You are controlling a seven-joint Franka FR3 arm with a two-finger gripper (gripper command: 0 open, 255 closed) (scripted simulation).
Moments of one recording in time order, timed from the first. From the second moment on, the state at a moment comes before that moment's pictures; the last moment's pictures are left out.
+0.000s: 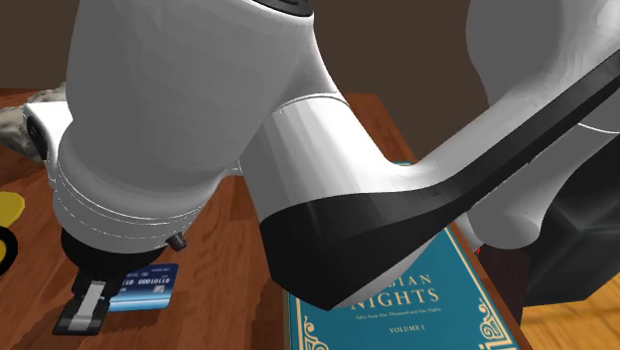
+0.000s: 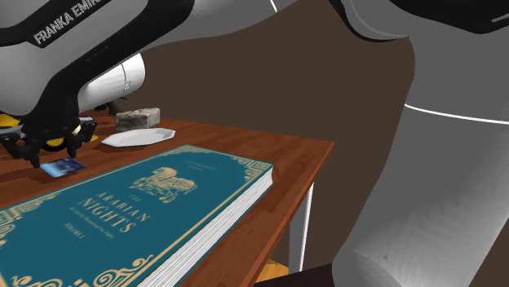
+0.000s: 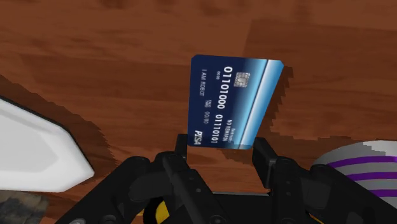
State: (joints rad) arm 0.33 -0.06 0.73 -2.02 -0.18 2.54 0.38
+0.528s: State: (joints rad) arm 0.33 -0.06 0.73 -2.03 -0.18 2.54 0.38
